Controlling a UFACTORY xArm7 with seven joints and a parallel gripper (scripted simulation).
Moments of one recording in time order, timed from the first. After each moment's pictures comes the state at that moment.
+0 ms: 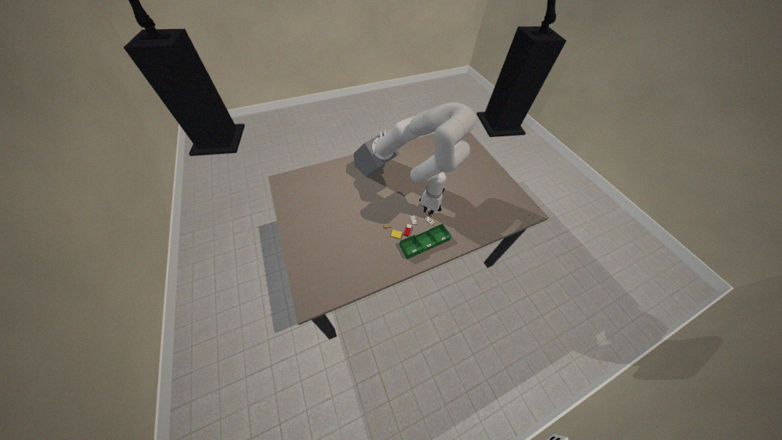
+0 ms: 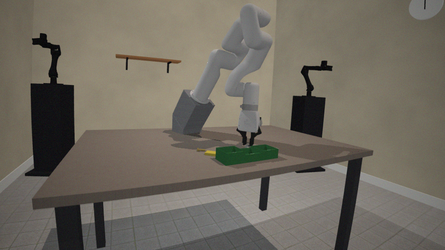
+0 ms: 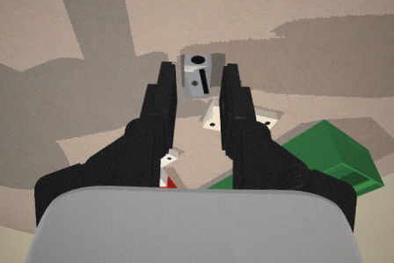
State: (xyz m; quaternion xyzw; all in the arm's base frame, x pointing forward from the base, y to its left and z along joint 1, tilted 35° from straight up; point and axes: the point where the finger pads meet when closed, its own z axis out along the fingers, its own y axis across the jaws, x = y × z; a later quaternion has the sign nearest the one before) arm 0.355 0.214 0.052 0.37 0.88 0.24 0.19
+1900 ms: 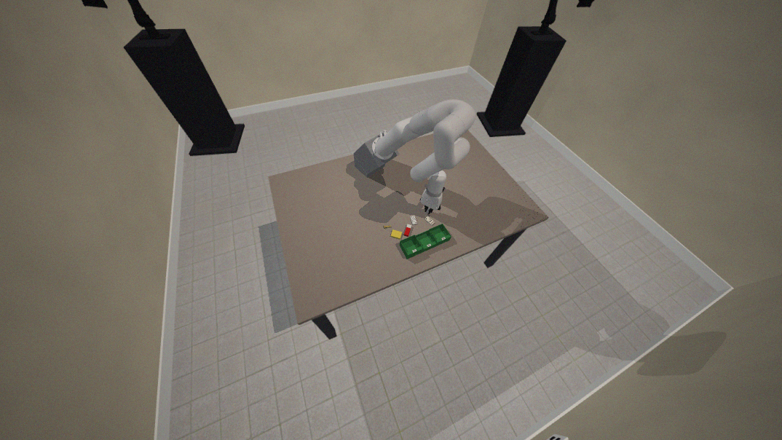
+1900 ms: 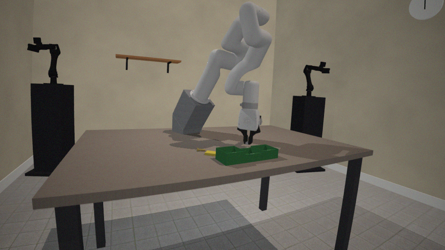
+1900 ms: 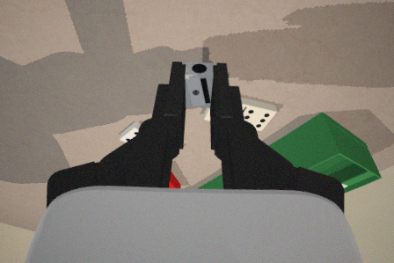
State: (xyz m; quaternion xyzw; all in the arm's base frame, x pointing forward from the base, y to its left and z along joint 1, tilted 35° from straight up) arm 0.350 0.211 0.058 0.37 0.88 0.24 0.19
